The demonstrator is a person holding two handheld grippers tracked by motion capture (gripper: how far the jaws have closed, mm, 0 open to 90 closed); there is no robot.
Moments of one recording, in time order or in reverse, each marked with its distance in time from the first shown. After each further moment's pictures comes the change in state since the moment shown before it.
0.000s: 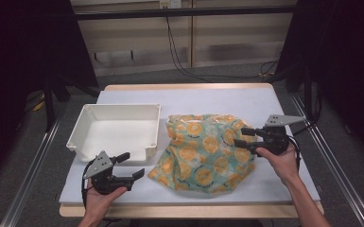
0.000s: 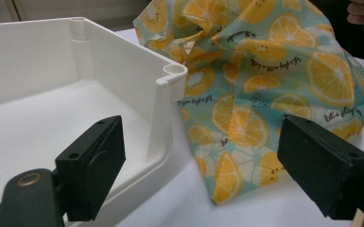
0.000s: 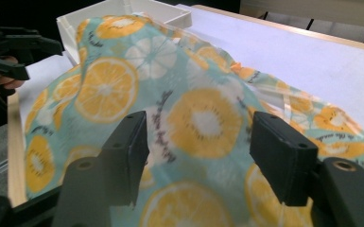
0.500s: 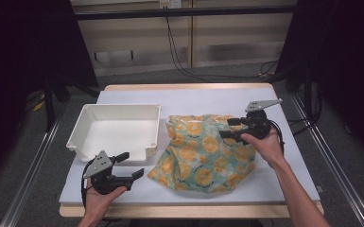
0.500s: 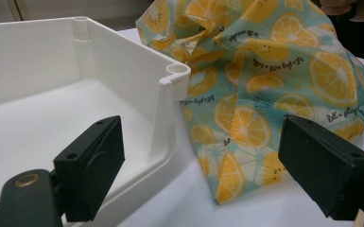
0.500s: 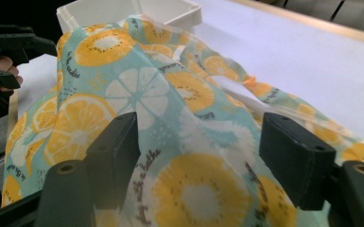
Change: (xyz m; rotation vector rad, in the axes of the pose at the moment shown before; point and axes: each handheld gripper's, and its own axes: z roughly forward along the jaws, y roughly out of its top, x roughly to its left) left arm 0.001 0.000 0.000 0.001 0.006 0.001; right arm -0.013 0.034 0.047 0.094 0.079 -0.008
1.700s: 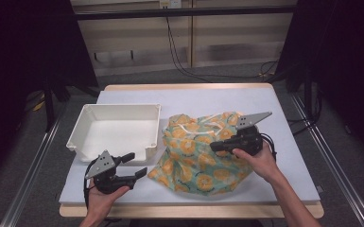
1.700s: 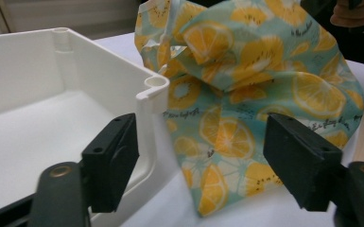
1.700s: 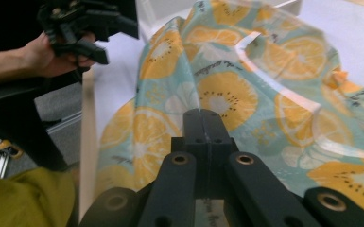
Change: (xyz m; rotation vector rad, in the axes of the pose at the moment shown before) left arm -0.010 0.008 0.005 -0.013 -0.047 0.035; right arm 0.059 -0.009 0.003 0.030 0.188 -0.100
